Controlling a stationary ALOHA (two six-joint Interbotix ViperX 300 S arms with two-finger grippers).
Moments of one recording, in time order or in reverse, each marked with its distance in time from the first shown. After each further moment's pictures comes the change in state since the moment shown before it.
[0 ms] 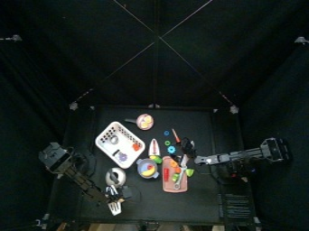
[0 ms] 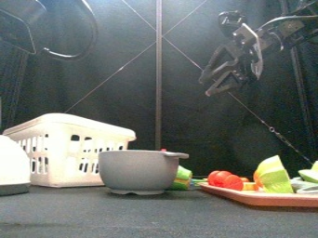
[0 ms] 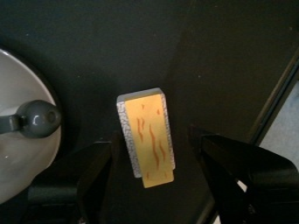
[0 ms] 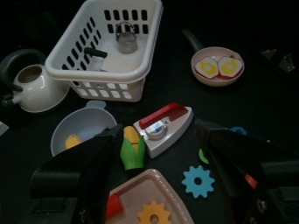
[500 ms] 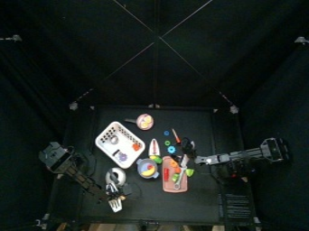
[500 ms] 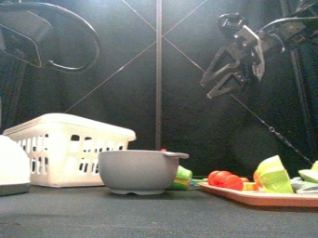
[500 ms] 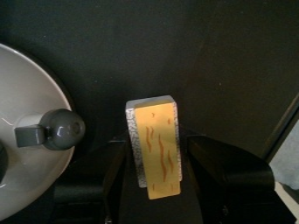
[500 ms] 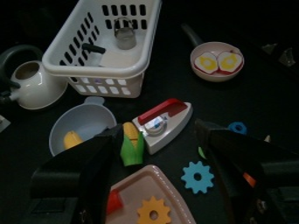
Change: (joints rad) left arm 0.032 -0.002 0.014 -0.002 0.002 0.000; right arm 0.000 0.000 0.005 0.009 0.000 0.000
